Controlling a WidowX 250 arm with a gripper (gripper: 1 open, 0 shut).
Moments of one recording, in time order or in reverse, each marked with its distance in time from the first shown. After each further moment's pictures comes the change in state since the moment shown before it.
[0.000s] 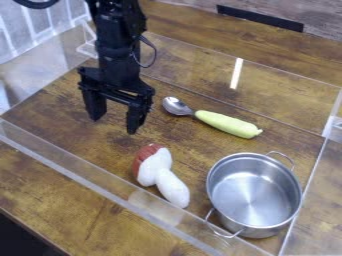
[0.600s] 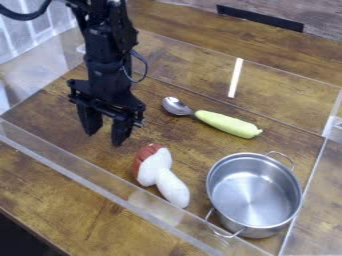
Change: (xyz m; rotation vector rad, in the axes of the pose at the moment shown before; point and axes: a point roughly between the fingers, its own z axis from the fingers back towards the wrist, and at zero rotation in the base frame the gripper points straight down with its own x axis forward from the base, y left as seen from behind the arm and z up) arm -0.021 0.000 -0.019 0.010 0.036 -0.009
